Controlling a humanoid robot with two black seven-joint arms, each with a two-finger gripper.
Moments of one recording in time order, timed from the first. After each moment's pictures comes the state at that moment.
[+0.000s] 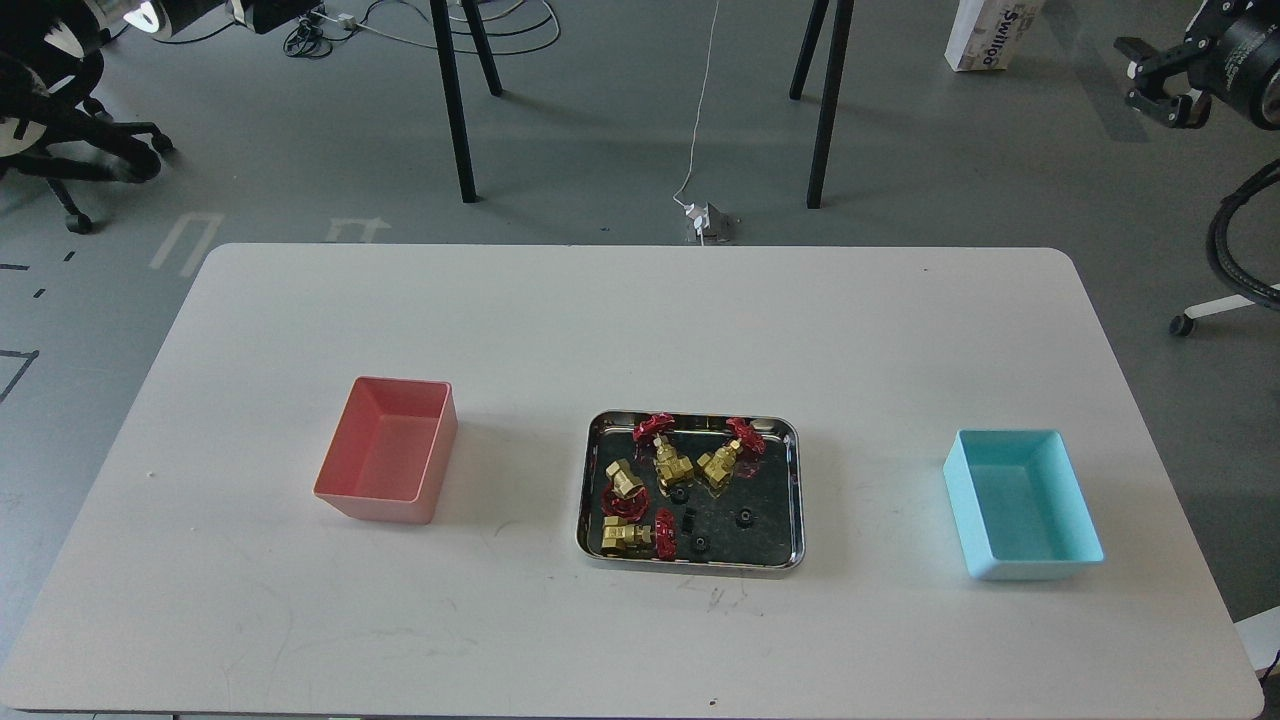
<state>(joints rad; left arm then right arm) -1.13 0.70 -0.67 -1.04 0.30 -0.31 0.00 1.20 -0.81 0.33 0.94 0.12 0.05 -0.01</state>
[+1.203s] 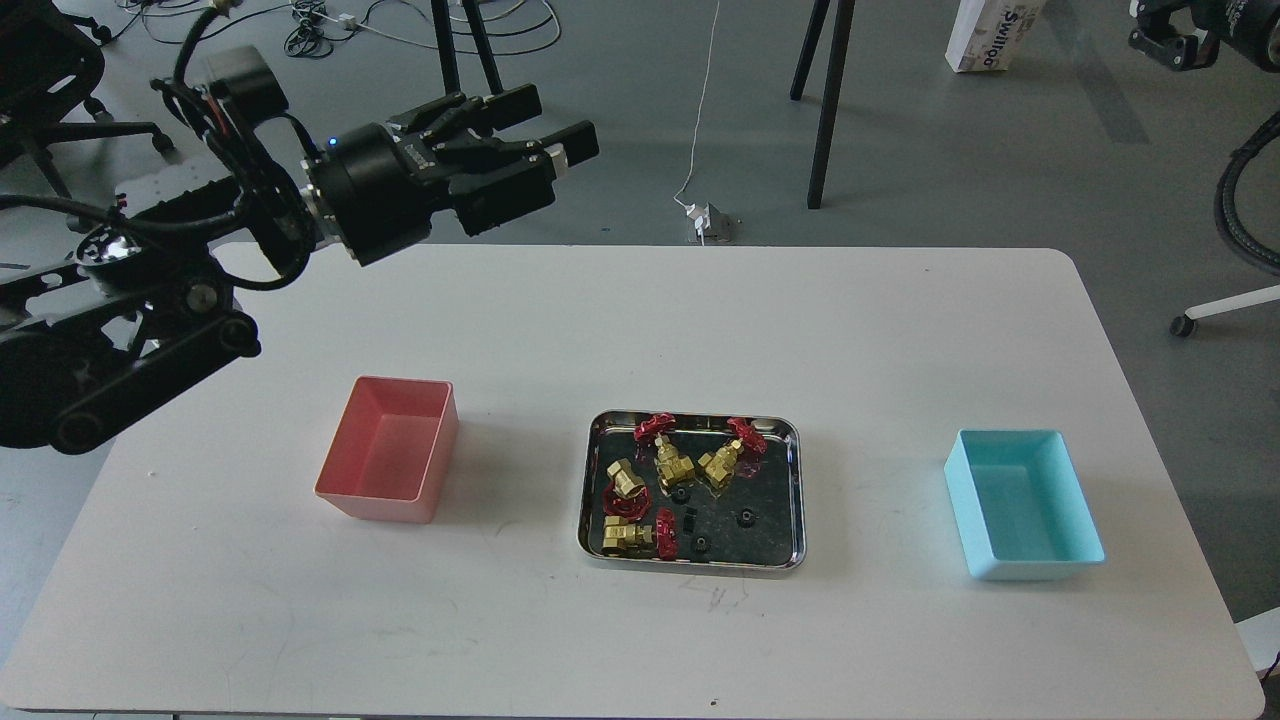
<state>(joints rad) -0.91 0.65 -0.41 -1.36 1.79 0.20 -0.40 1.27 -0.81 0.34 0.94 -0.02 0.07 0.01</state>
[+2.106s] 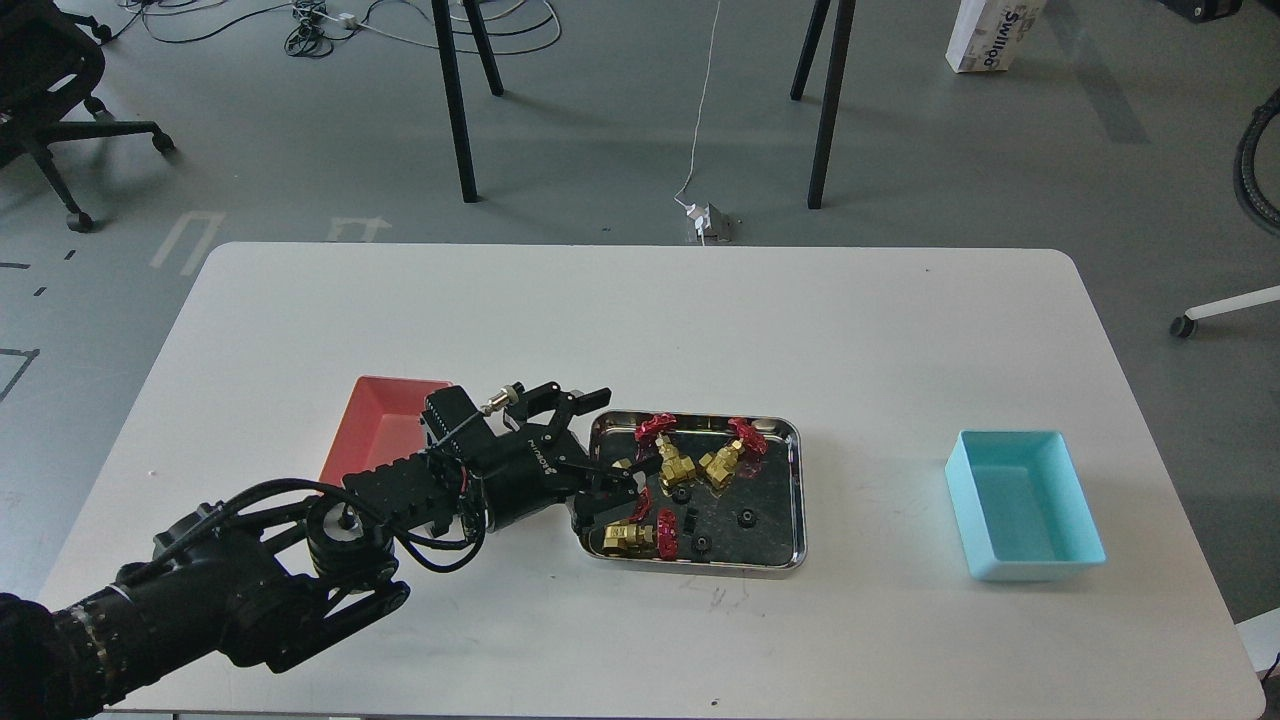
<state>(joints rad) -0.56 0.24 -0.30 -0.99 2.18 0.35 -0.25 1.33 -0.81 0.33 0.94 -0.11 0.07 -0.01</state>
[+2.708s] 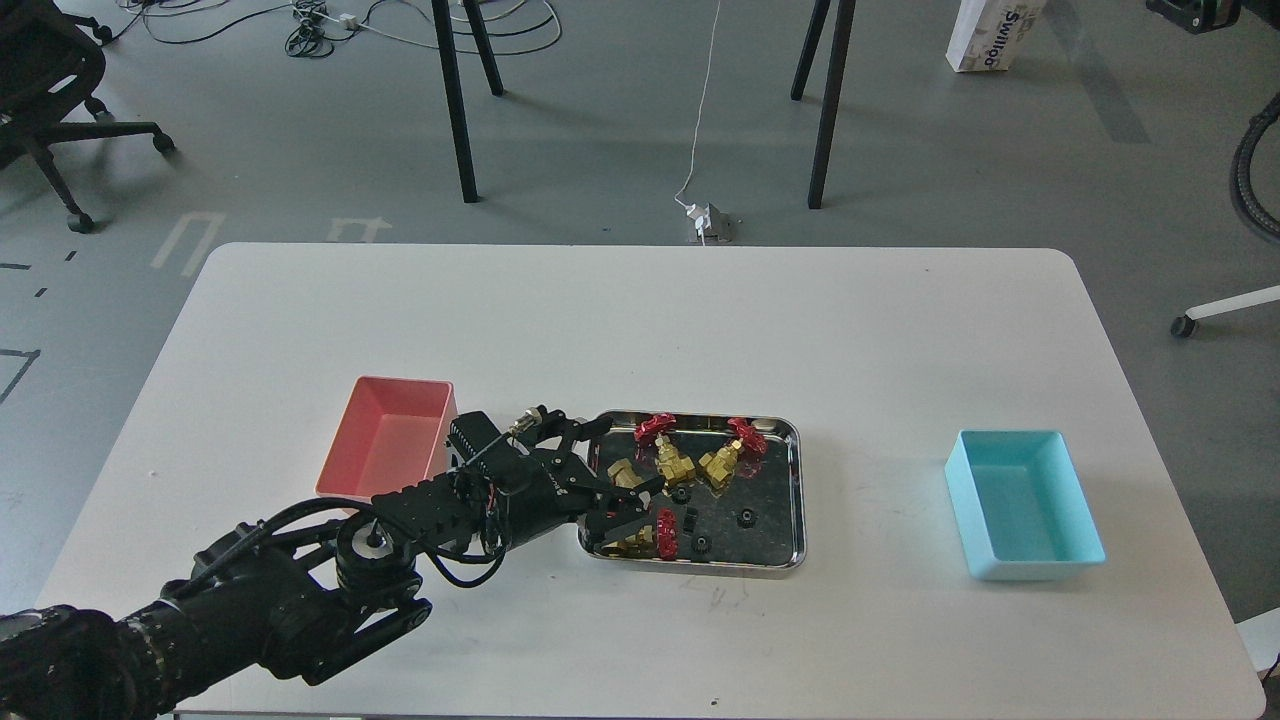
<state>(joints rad) -0.55 0.18 -0.29 -0.85 2.18 0.34 -0.25 1.32 -0.80 0.33 0.94 -0.12 0.06 -0.02</state>
